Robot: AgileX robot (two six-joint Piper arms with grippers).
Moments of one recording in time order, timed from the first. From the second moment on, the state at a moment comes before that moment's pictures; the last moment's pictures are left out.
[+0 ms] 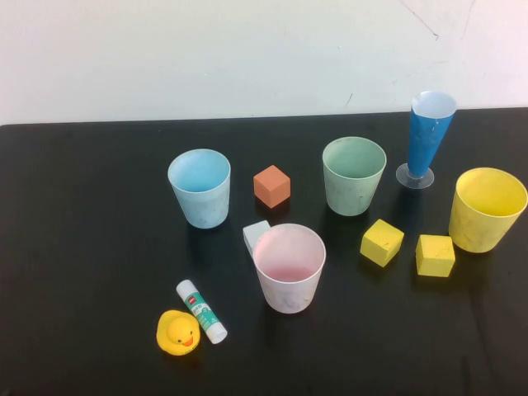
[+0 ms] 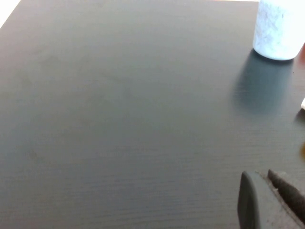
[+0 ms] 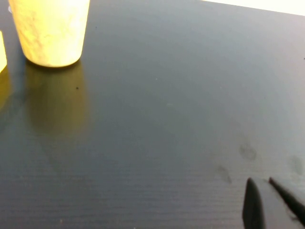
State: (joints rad) right arm -0.08 -0.01 0.02 -0.19 0.42 0.01; left arm -0.12 -0.01 0.02 -0.02 0.35 -0.13
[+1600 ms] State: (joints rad) right arm -0.08 -0.01 -0.10 -0.19 -0.29 -0.02; left arm -0.12 -0.01 -0.03 -0.22 -0.41 0.02
